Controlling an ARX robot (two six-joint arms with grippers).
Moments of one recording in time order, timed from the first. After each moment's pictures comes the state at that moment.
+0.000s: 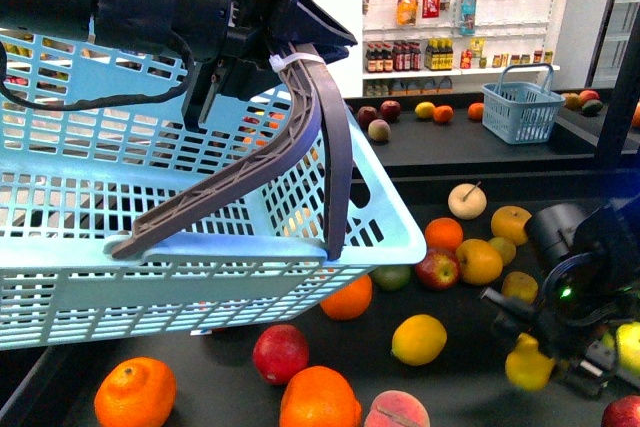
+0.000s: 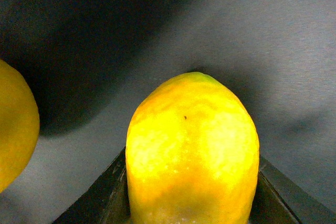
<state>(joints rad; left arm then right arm) -0.32 1.77 1.30 0.21 0.71 -0.73 -0.01 2.57 1.62 -0.13 0.08 0.75</state>
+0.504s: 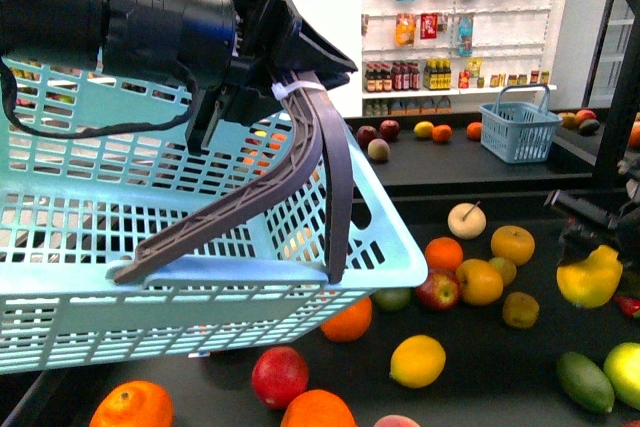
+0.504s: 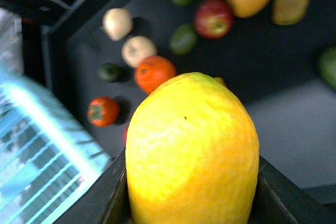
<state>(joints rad) -0.32 1.77 1.30 0.21 0.71 -0.73 -0.04 1.75 1.24 -0.15 -0.24 0.58</state>
